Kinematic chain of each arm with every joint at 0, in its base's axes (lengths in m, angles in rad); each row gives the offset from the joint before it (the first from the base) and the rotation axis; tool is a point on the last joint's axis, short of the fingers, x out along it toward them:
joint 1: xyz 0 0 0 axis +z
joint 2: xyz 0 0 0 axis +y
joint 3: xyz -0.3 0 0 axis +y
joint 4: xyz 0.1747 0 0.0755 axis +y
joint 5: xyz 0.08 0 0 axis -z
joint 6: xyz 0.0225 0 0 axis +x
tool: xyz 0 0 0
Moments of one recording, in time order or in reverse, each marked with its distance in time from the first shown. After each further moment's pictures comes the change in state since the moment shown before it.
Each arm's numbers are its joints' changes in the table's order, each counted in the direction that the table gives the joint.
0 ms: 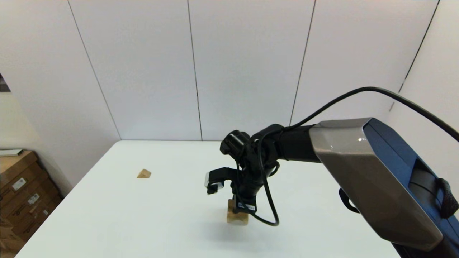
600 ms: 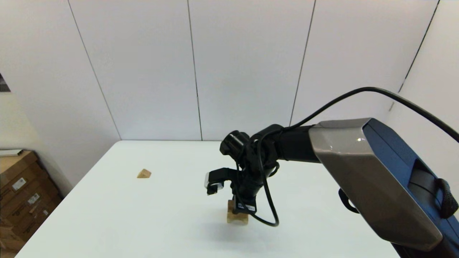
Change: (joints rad) left arm 0.000 0.000 0.000 0.000 0.000 0.000; right arm 0.003 0.001 0.000 0.003 -0.004 0.002
